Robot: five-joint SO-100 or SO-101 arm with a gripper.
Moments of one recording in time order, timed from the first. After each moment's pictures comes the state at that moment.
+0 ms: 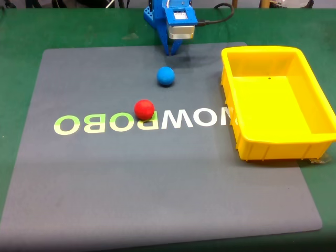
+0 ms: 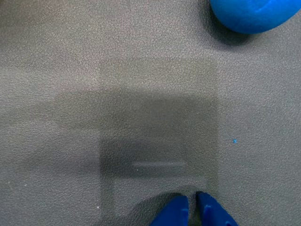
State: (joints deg) arm -0.3 189.9 175.9 78.7 -91.2
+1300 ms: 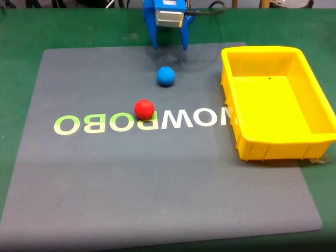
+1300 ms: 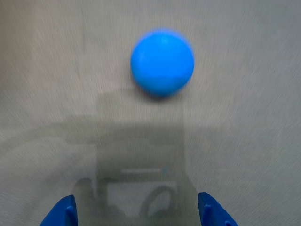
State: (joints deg) arm 8.9 168.7 160.1 64.2 -96.2
